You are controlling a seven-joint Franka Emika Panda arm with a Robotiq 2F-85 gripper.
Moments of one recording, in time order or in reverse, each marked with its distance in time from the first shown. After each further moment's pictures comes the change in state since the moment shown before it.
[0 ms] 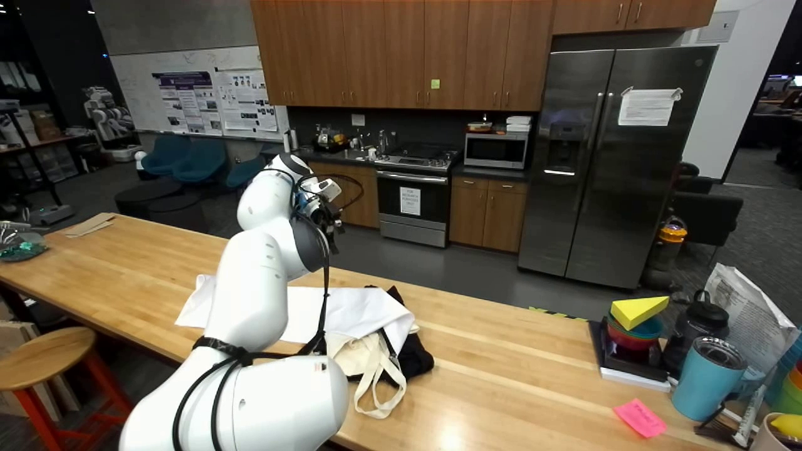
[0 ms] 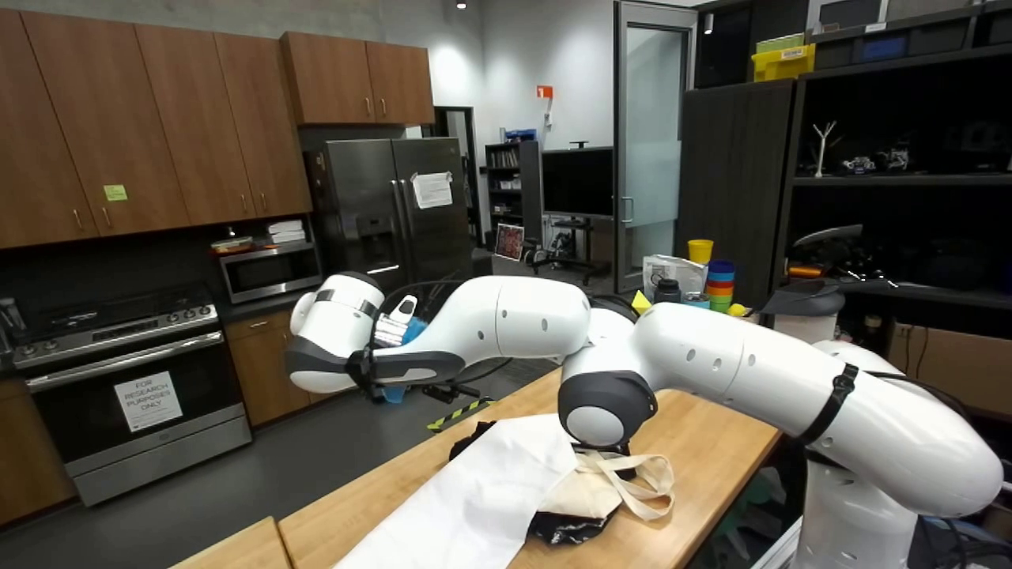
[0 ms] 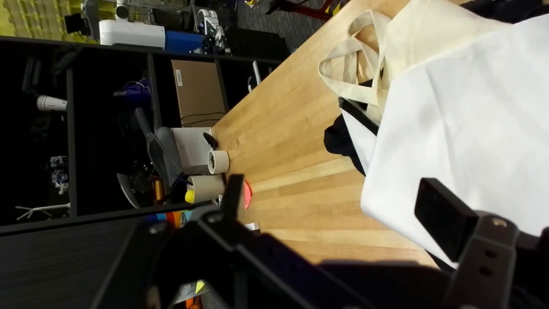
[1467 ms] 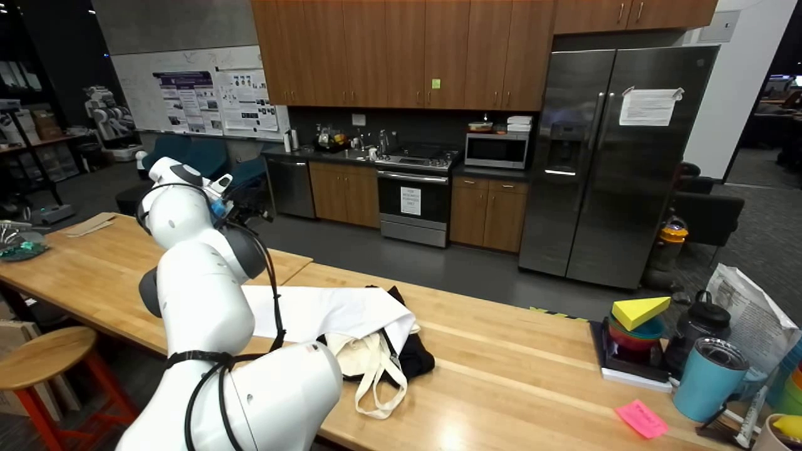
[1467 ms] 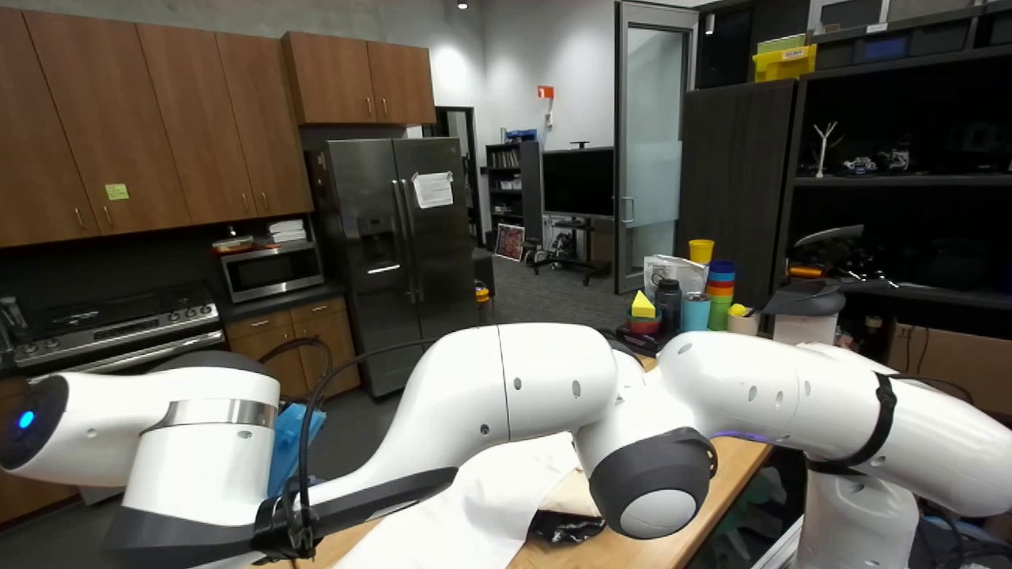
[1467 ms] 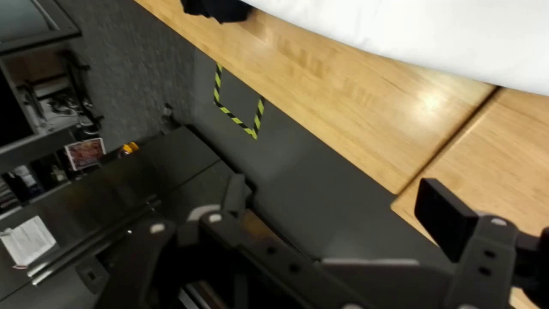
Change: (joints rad) arm 0.382 -0.002 0.033 -0.010 -0.126 0.779 -0.145
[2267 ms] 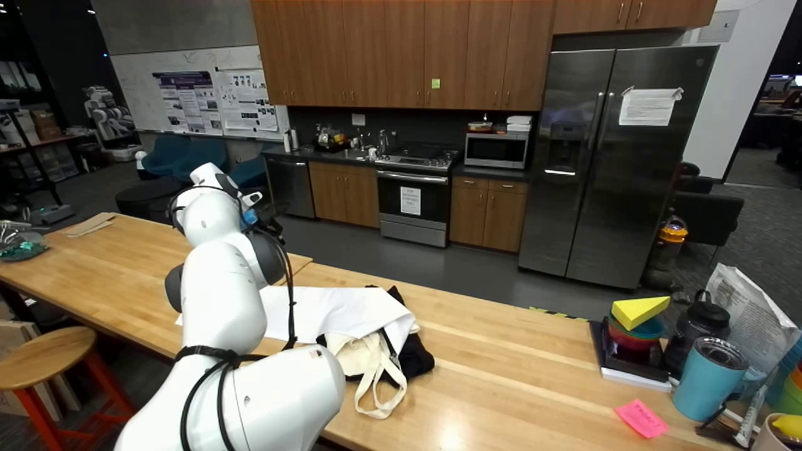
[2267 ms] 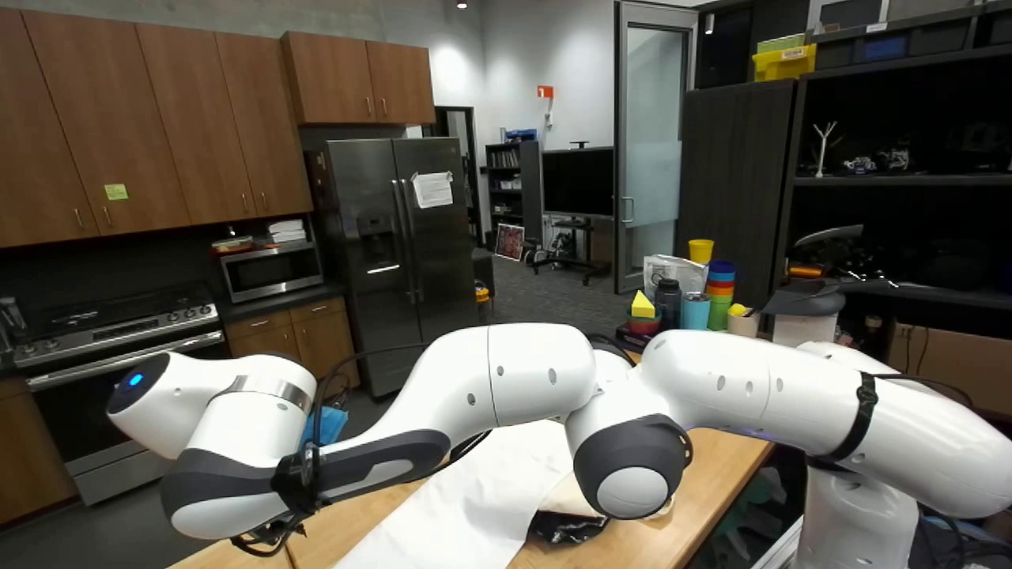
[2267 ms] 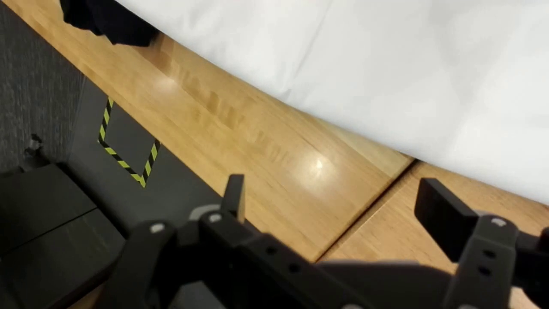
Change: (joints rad) arm -0.133 0.047 0.104 0.000 0.221 0.062 -0.208
